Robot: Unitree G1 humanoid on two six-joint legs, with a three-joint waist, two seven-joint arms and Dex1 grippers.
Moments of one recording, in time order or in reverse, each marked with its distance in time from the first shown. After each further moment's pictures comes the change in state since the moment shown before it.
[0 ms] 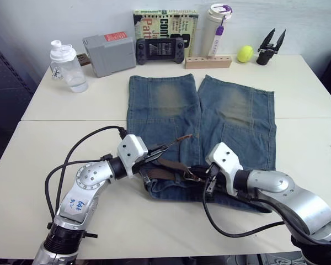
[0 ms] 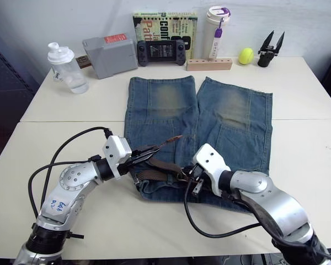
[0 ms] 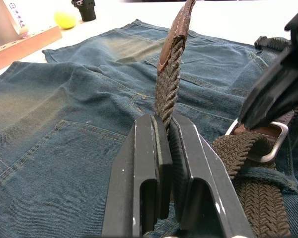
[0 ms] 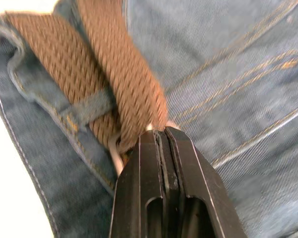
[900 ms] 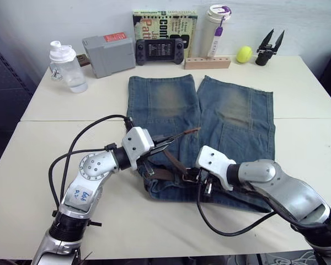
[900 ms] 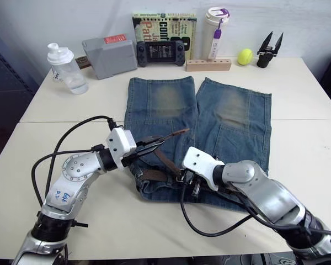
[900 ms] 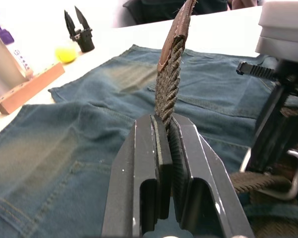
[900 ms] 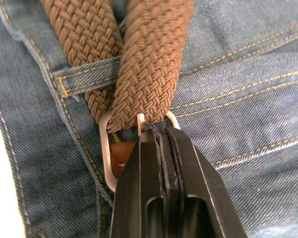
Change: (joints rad) left arm -0.153 -0.022 -0.034 0.065 0.050 -0.075 -0.039; right arm -0.214 -0.147 0.296 0.054 -0.210 -0.029 0.123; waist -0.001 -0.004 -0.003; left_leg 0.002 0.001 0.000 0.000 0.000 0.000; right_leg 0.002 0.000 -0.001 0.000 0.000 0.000
